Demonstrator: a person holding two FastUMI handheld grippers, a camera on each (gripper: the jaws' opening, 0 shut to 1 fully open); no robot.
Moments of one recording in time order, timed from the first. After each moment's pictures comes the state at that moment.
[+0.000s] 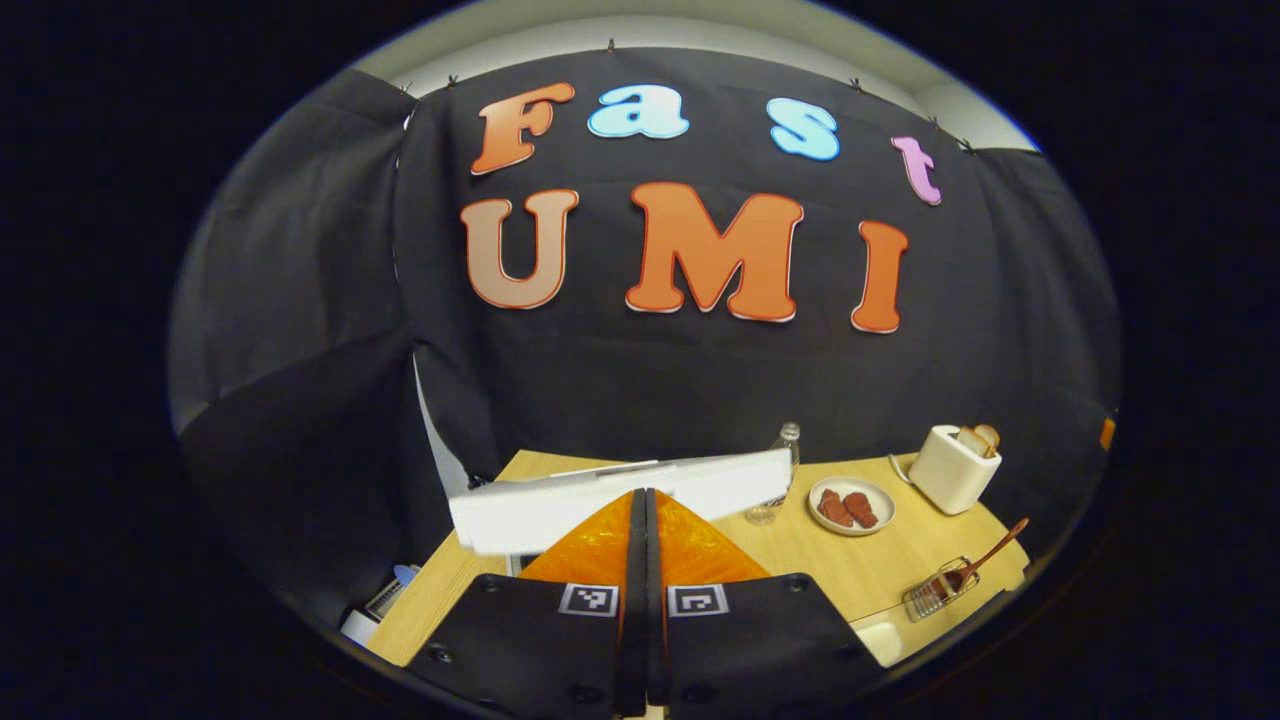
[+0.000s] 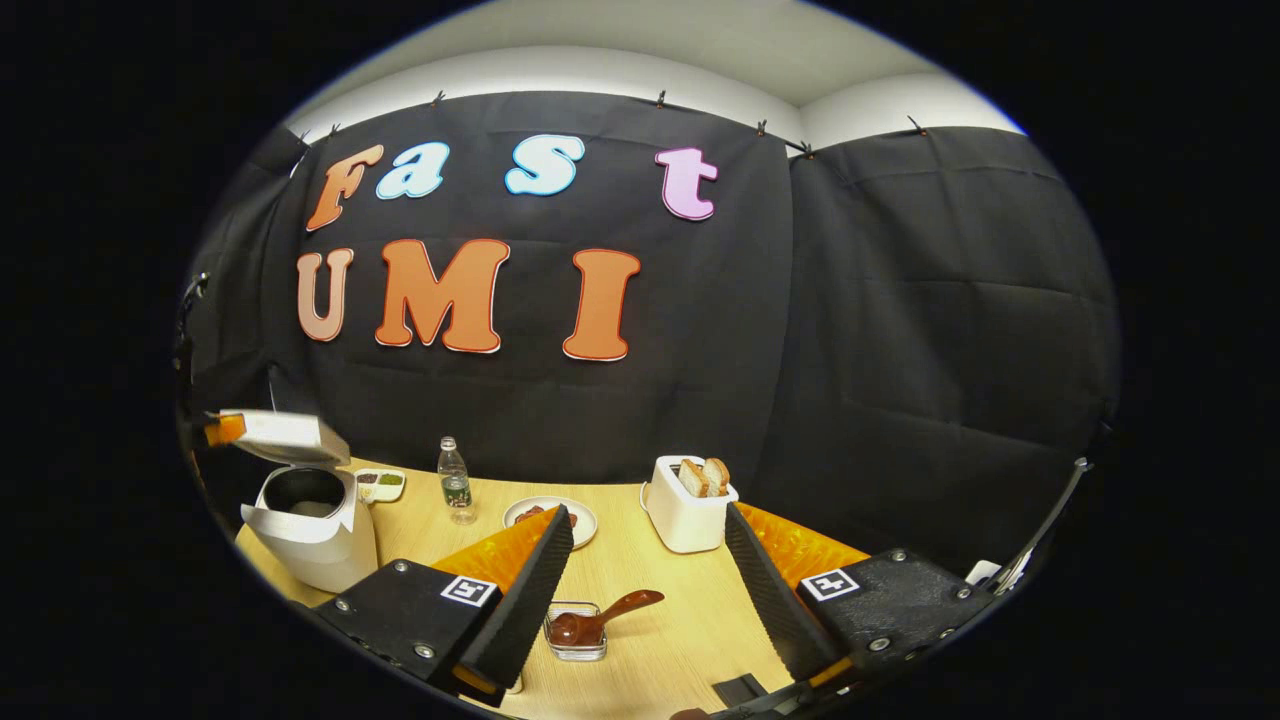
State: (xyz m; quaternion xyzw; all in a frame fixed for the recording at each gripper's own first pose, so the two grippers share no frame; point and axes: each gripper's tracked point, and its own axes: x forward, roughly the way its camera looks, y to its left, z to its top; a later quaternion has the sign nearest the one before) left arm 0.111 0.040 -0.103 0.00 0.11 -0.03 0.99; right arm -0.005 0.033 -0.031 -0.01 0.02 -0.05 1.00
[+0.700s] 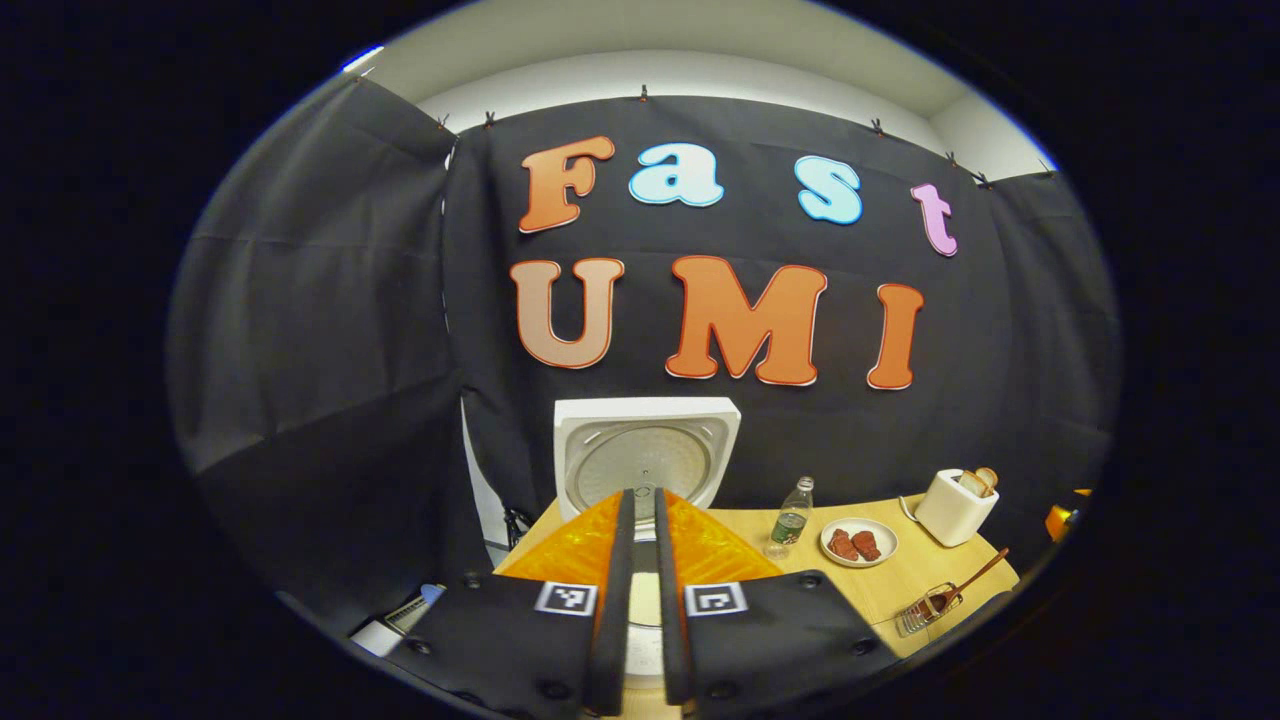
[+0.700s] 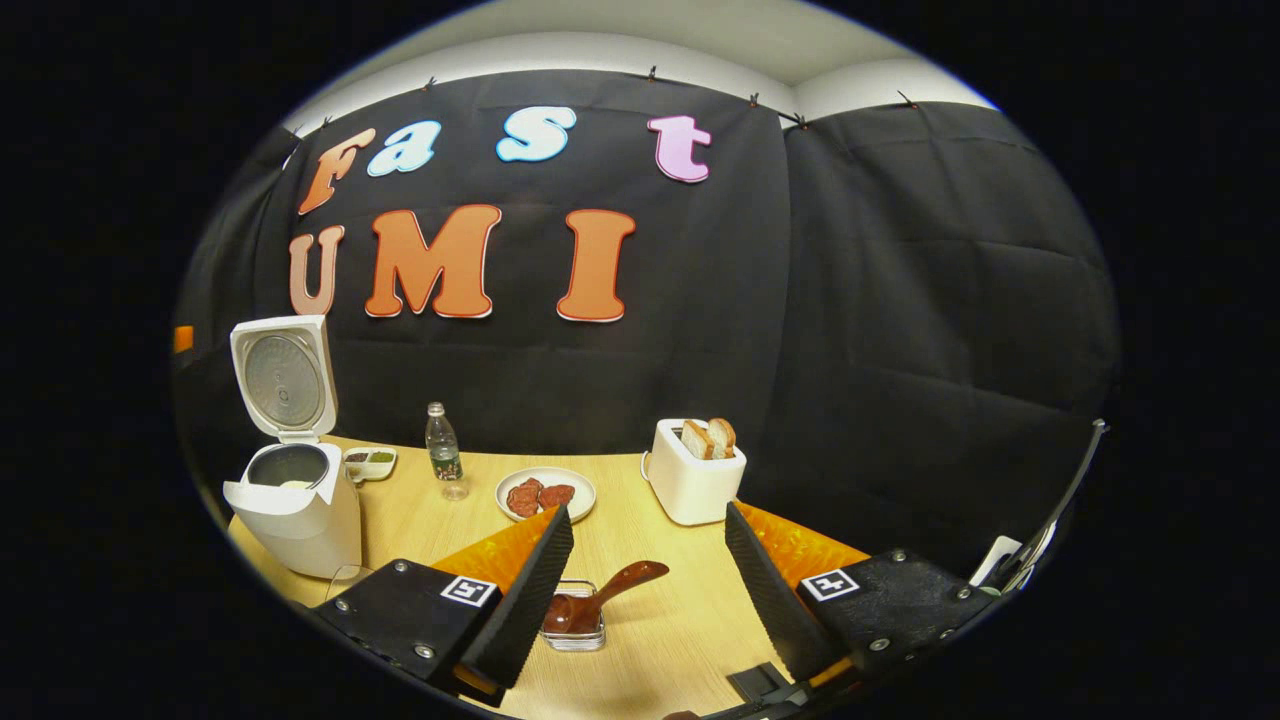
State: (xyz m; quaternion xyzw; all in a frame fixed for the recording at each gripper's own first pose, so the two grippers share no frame) left arm 0.059 0.099 -0.032 0.00 0.05 0.04 1.00; right arm 0.022 0.026 -0.103 0.01 0.06 -0.05 1.00
